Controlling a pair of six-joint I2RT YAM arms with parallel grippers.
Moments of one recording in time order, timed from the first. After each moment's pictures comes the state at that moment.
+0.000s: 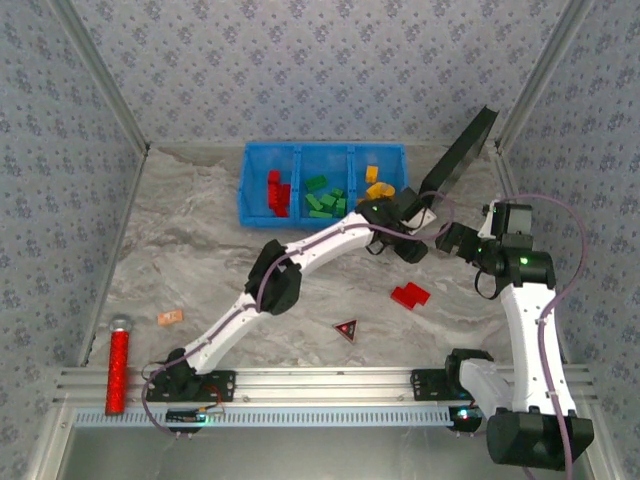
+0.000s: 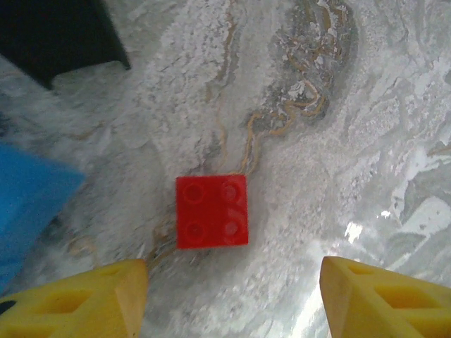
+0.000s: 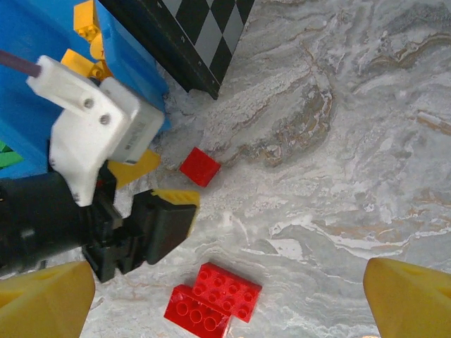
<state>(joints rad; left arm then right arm) -1.00 2.62 2.51 -0.84 0.12 -0.09 -0.10 0.91 0.99 -0.95 -0.12 0.30</state>
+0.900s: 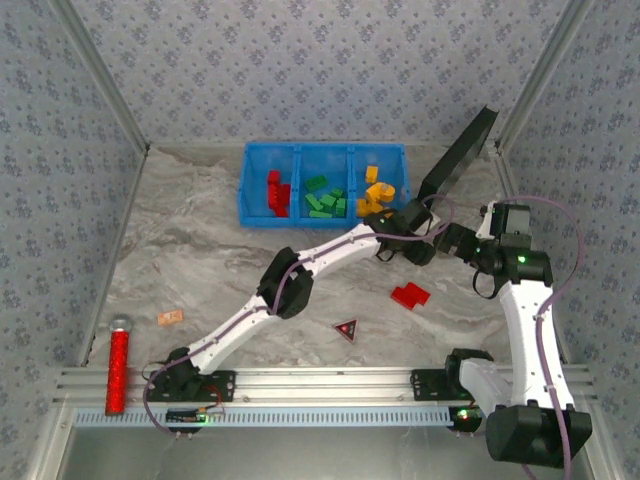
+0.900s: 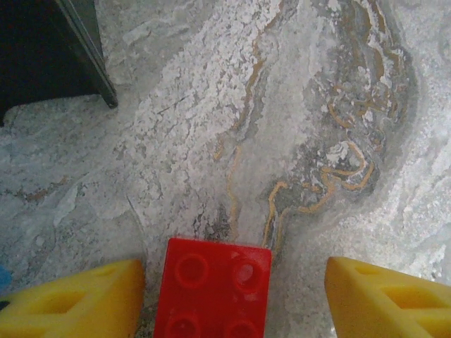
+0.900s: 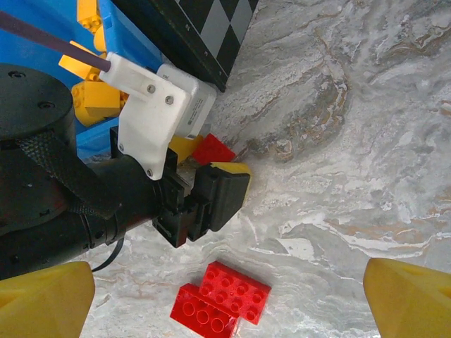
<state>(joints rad) -1.02 2.78 2.62 -0.71 0.05 -0.19 -0.11 0.93 0.97 -0.91 -0.16 0.30</state>
